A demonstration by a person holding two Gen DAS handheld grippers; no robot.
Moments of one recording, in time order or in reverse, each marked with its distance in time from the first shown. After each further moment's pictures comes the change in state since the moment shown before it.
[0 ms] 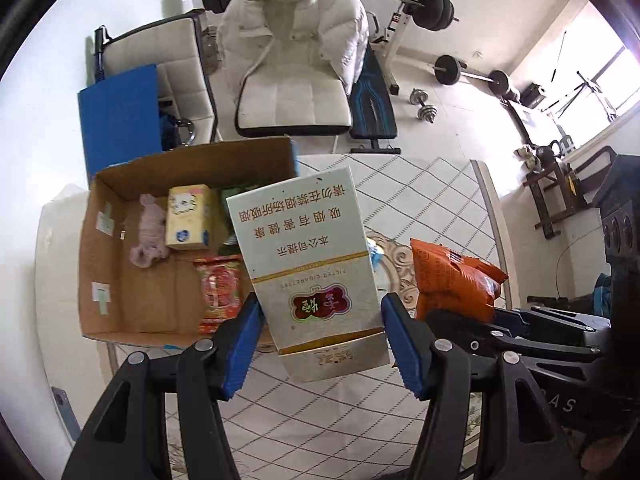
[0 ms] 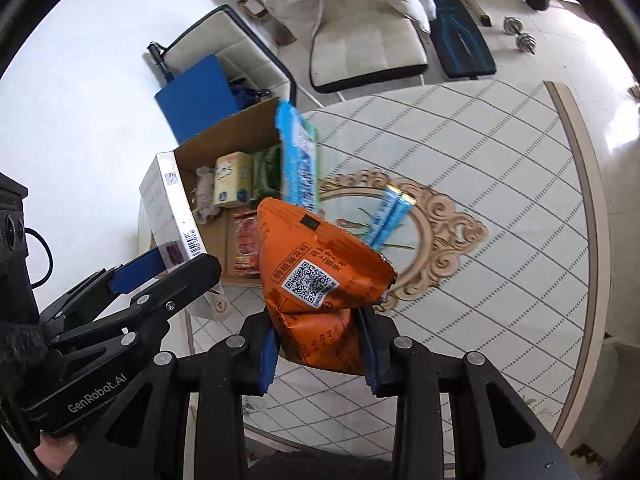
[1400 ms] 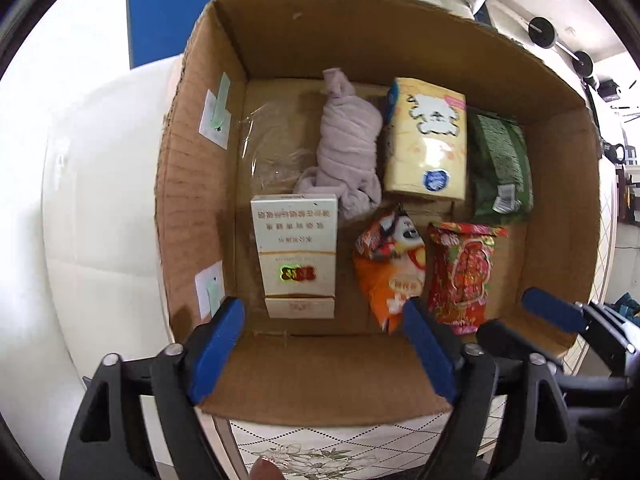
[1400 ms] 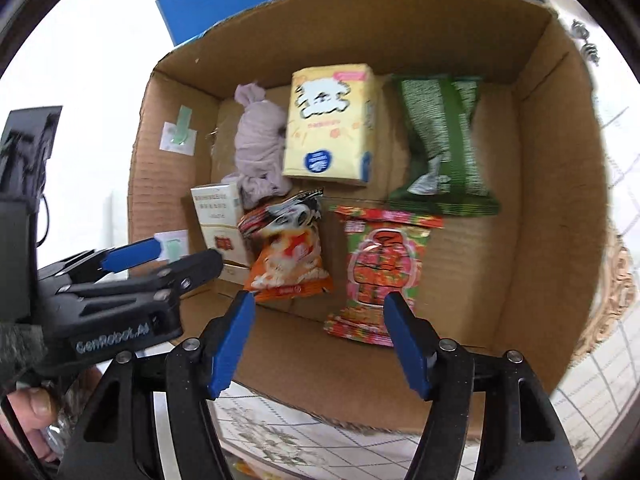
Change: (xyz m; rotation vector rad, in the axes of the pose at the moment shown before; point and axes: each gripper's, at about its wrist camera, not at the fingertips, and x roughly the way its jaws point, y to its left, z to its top) left arm 0.159 0.237 0.003 -0.153 0.359 0.090; right arm 0.241 0.150 0.051 -0.080 0.212 -0.127
